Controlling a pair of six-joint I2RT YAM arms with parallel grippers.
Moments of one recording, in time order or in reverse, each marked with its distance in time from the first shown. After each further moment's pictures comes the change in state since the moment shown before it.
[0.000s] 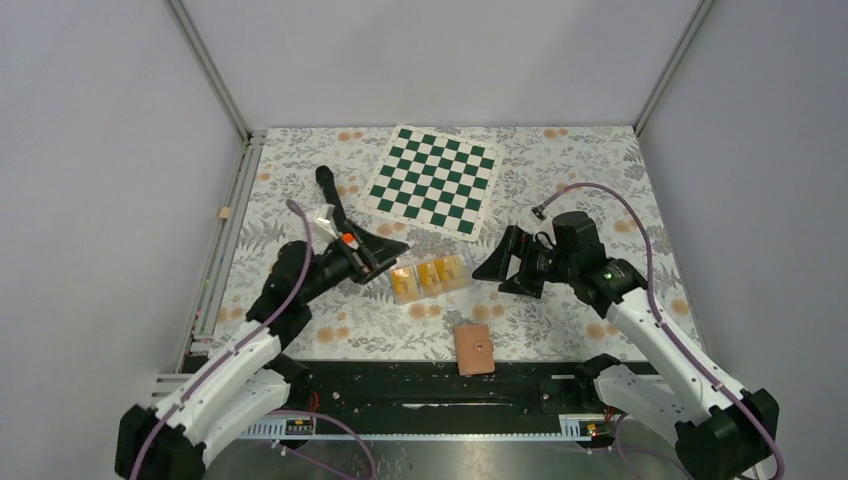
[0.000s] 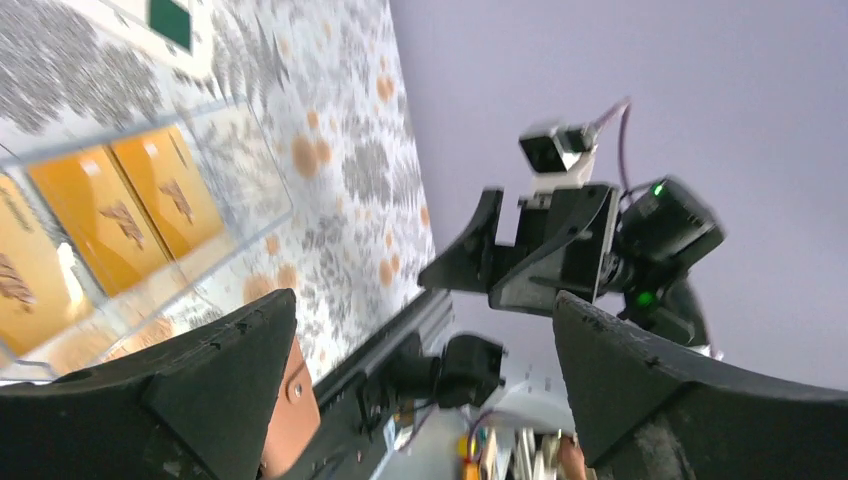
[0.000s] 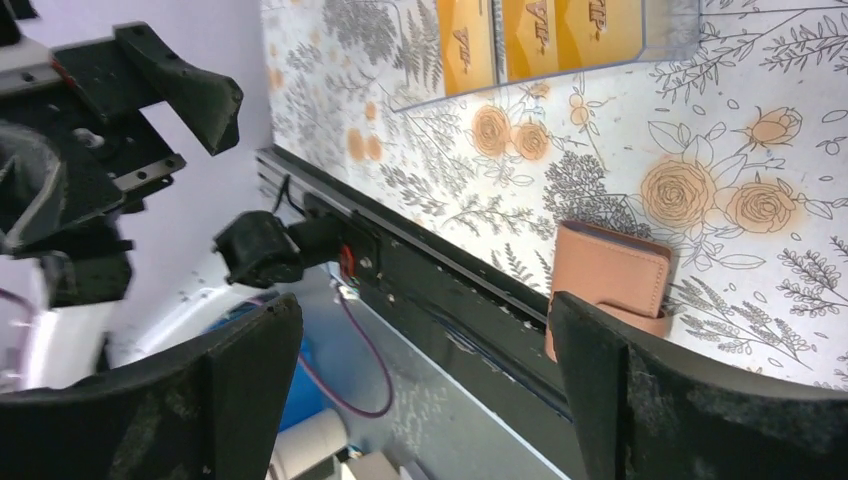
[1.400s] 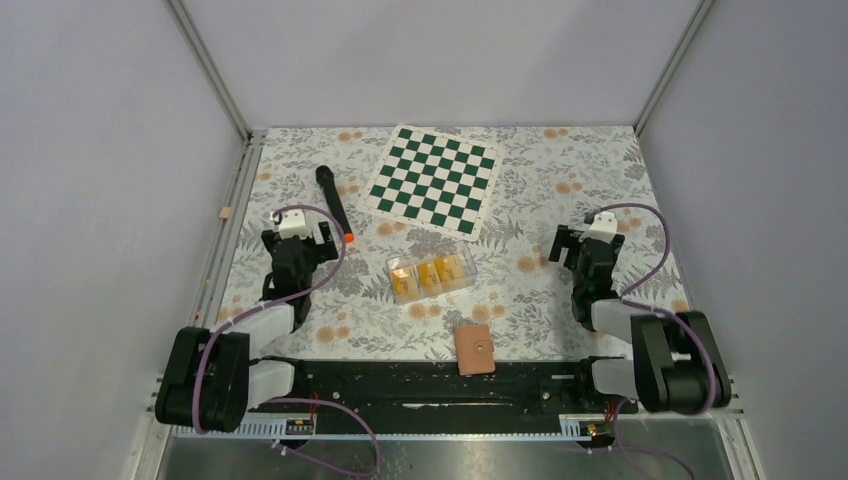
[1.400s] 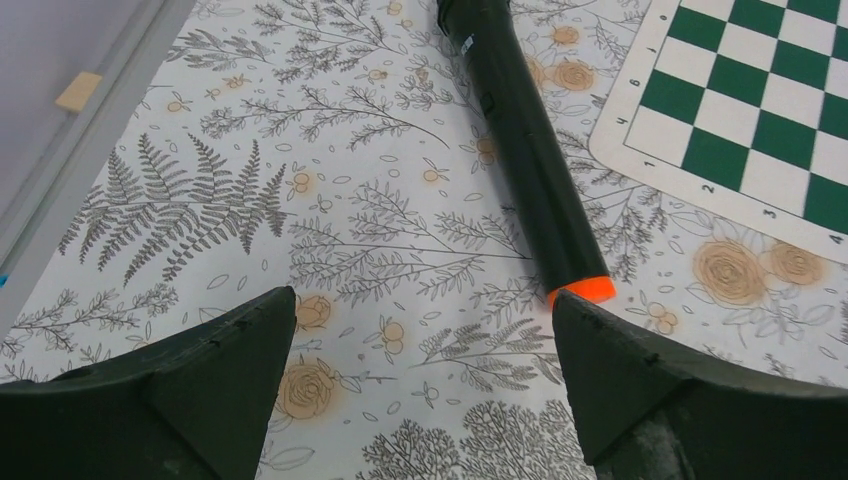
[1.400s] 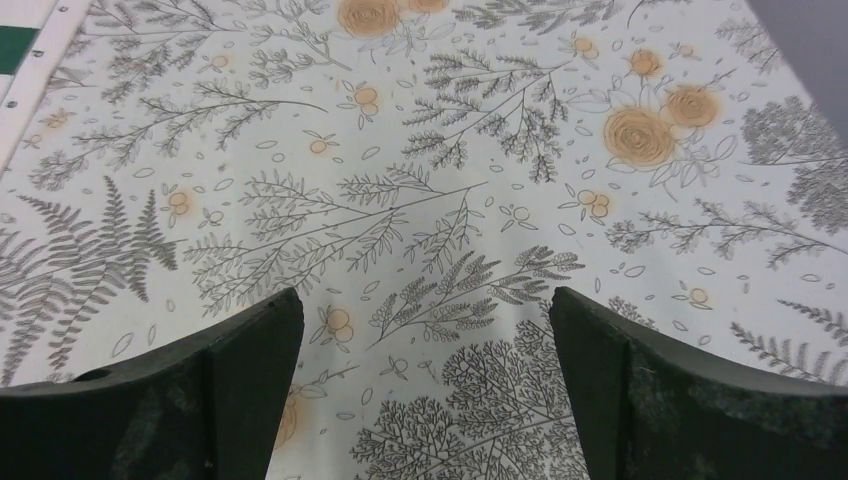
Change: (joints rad) left arm 0.409 0.330 -0.196 0.404 -0.655 1.040; right arm -0.396 0.273 -0.564 1.206 0.786 -0.734
